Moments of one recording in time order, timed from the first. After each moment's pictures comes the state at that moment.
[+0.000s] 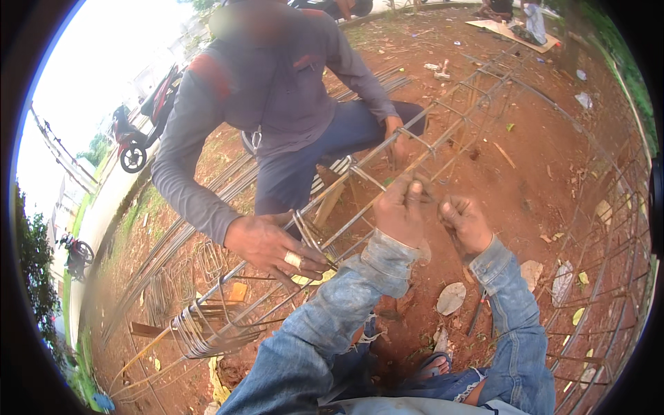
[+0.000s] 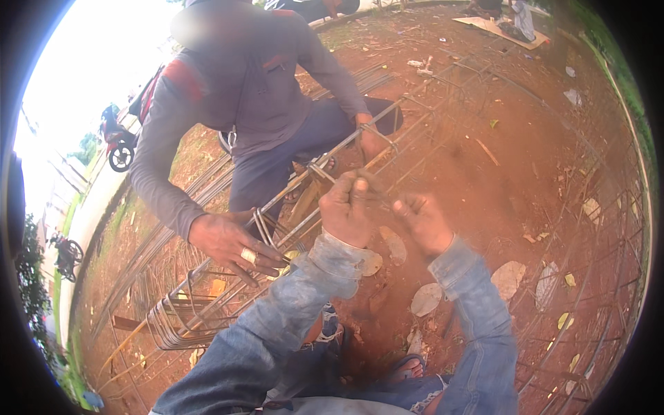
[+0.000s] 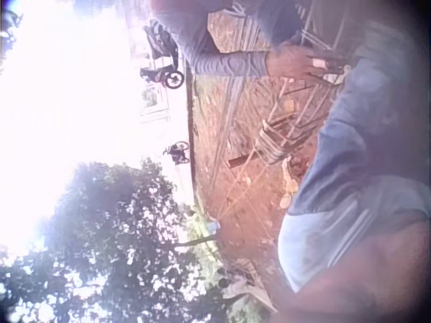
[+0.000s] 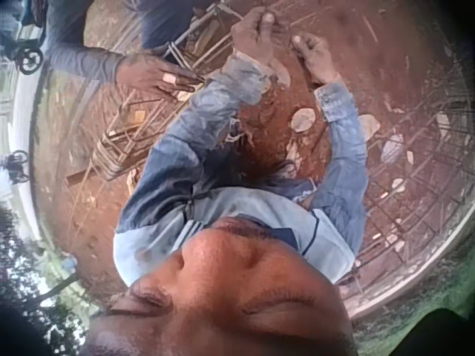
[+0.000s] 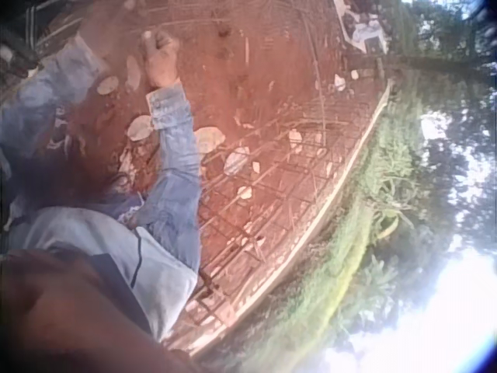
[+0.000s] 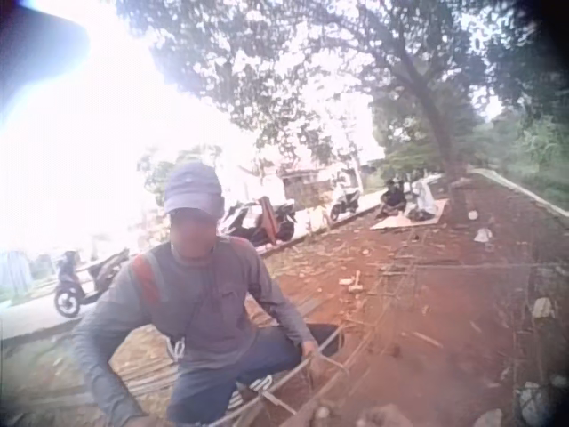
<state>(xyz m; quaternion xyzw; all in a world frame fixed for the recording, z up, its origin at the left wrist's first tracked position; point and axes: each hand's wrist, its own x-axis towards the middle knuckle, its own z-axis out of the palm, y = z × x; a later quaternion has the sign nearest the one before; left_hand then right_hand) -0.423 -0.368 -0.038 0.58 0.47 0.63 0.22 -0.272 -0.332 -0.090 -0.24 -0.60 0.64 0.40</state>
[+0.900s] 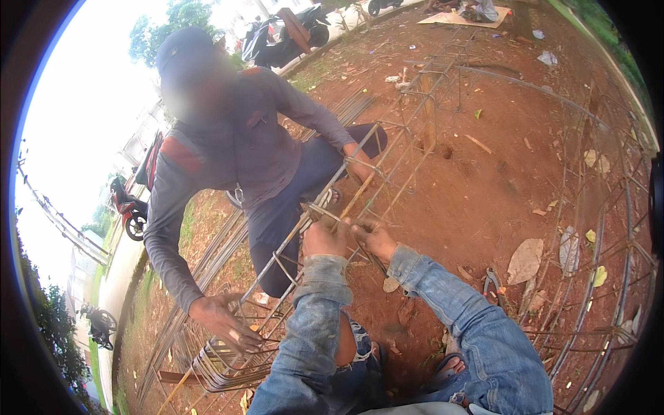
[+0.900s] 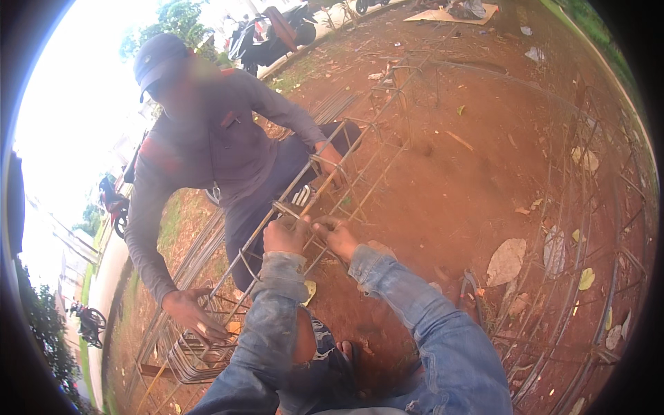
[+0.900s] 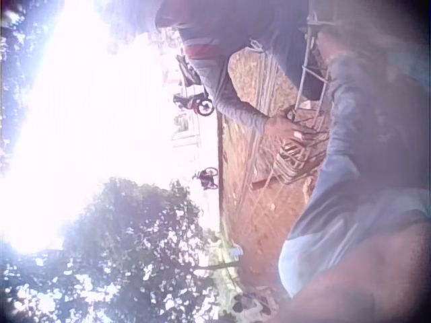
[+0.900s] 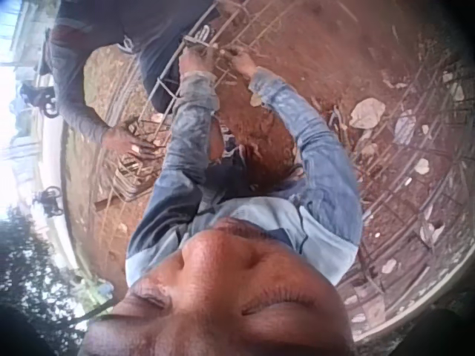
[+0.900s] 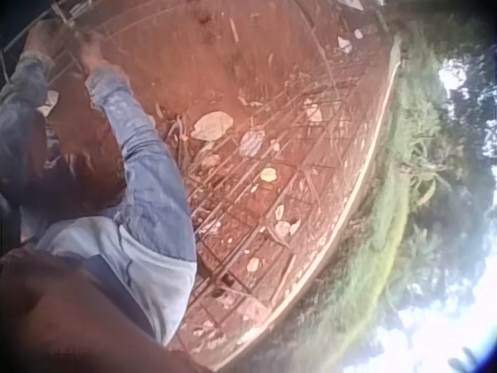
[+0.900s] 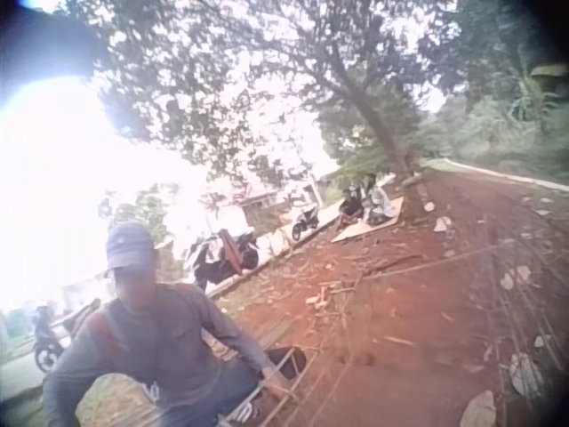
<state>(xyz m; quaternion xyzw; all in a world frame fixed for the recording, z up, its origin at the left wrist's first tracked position) -0.466 -0.358 -0.044 0.56 0.77 0.29 0.06 -0.379 -0.305 -0.168 -0.31 -0.45 0.68 0.49</state>
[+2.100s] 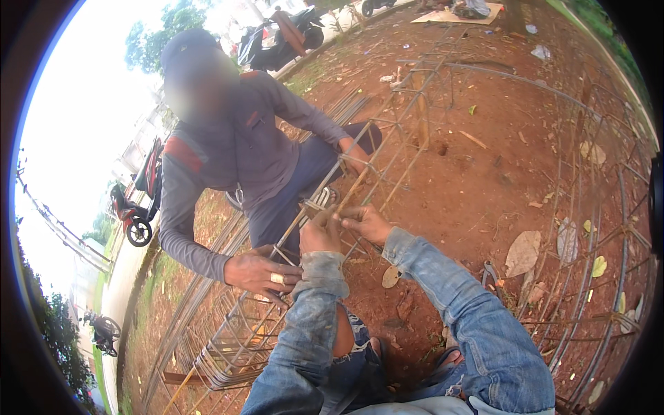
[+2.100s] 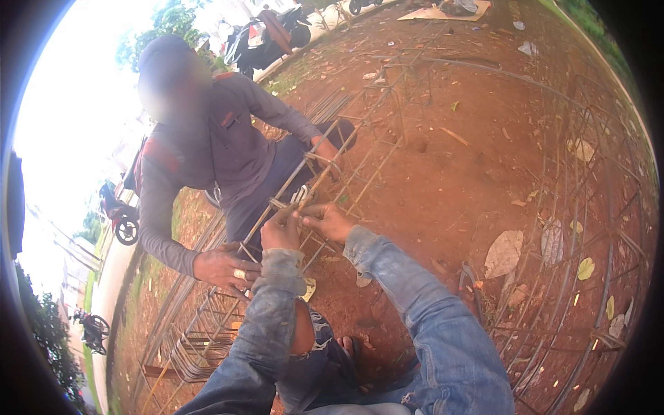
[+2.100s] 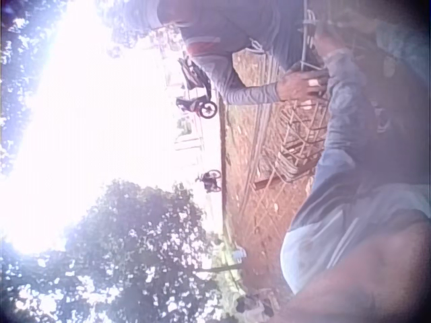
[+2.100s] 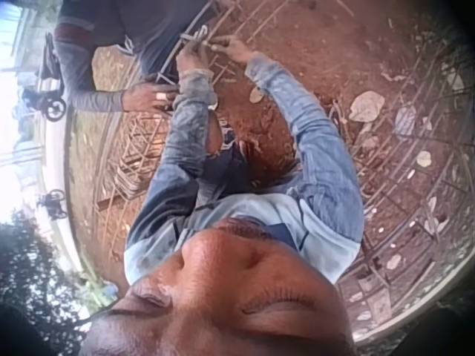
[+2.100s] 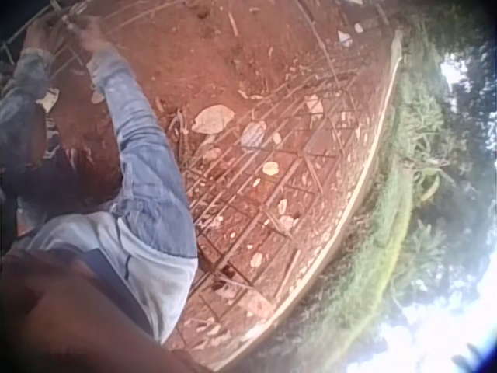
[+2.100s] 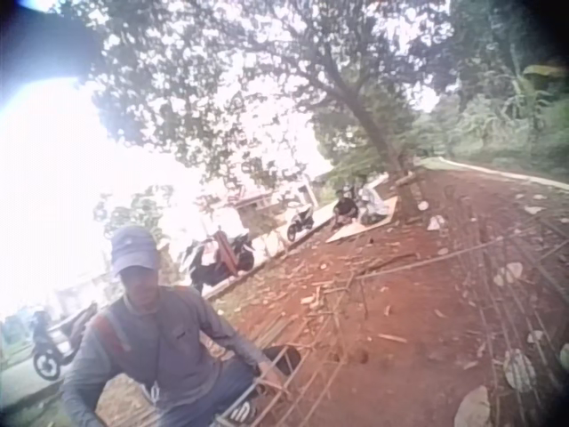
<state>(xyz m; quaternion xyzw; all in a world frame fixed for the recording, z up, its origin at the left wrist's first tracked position) -0.458 -0.371 -0.043 0.57 0.72 0.38 0.07 -0.372 -0.282 -0.158 -0.13 -0.56 0.67 0.46</state>
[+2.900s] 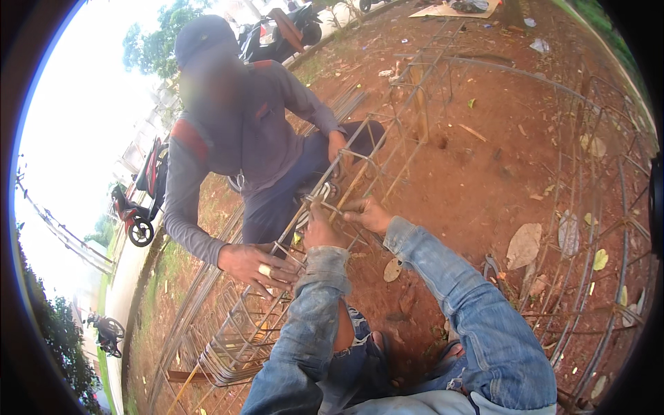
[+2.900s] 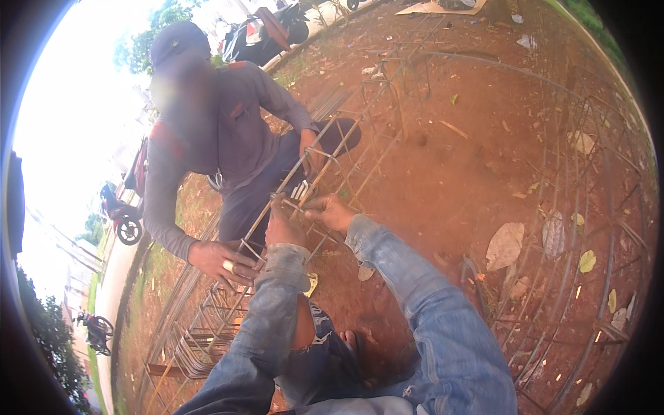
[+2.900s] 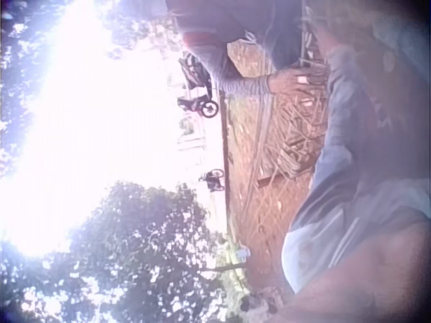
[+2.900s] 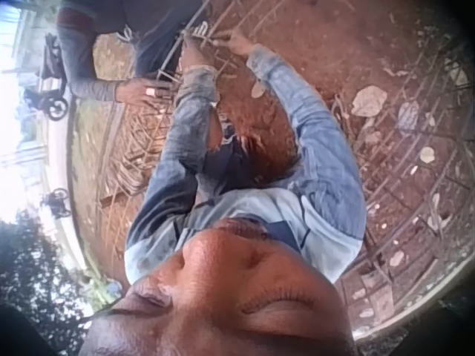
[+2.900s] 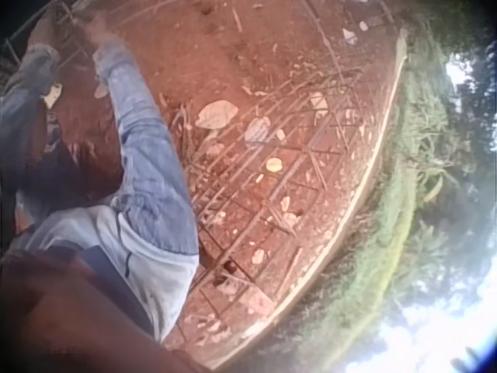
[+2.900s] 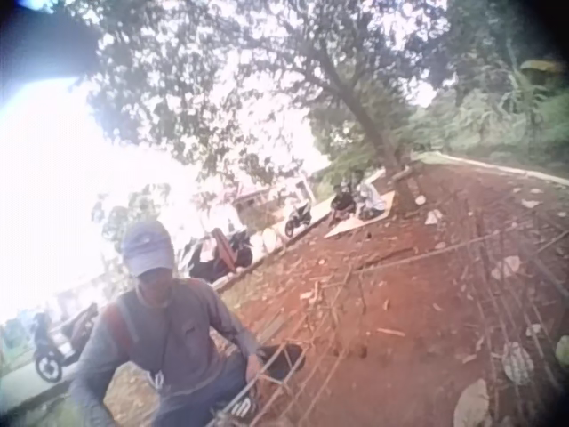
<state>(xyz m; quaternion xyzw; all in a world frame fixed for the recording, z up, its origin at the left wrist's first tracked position) -0.461 -0.369 -0.063 0.60 0.74 0.27 -0.08 -0.366 -0.274 -0.161 -0.16 -0.59 0.65 0.45</state>
